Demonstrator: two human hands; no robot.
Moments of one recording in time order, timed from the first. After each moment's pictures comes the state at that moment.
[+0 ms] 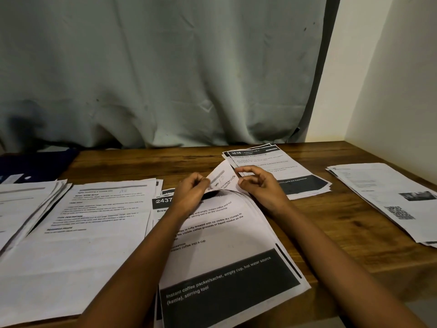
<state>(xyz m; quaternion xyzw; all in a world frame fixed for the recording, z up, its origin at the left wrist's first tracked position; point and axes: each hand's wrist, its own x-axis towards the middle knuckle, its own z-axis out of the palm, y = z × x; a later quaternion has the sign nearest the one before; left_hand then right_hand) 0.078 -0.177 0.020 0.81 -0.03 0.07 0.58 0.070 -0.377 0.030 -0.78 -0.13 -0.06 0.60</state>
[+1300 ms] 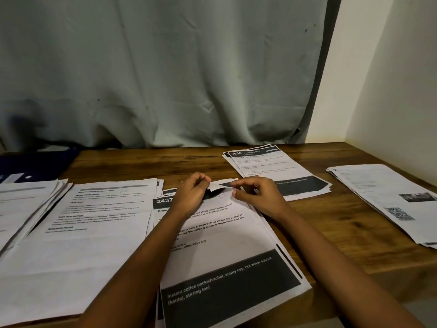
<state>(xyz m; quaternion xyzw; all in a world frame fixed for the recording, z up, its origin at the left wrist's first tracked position) 0.083 -0.174 0.015 0.82 -0.06 0.10 0.56 0.062 -0.377 0.028 -0.87 -0.18 -0.11 0.45</state>
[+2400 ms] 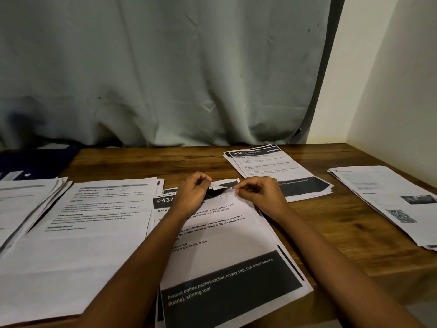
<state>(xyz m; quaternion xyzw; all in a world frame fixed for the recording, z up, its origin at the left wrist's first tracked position) 0.085 -0.175 0.015 0.82 -0.06 0.11 0.56 0.066 -0.376 0.023 -0.84 -0.19 -0.13 0.49</state>
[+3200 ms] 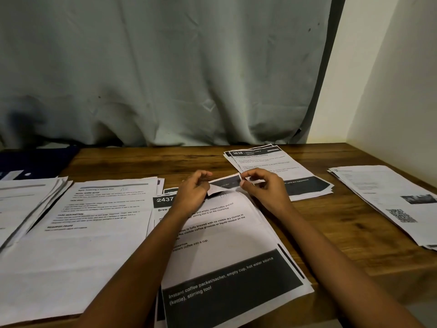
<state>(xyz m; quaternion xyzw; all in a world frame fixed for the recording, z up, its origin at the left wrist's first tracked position) 0.087 -0.174 0.013 0.81 -0.08 0.11 0.57 0.072 -0.377 0.025 -0.84 -0.11 -0.20 0.50</state>
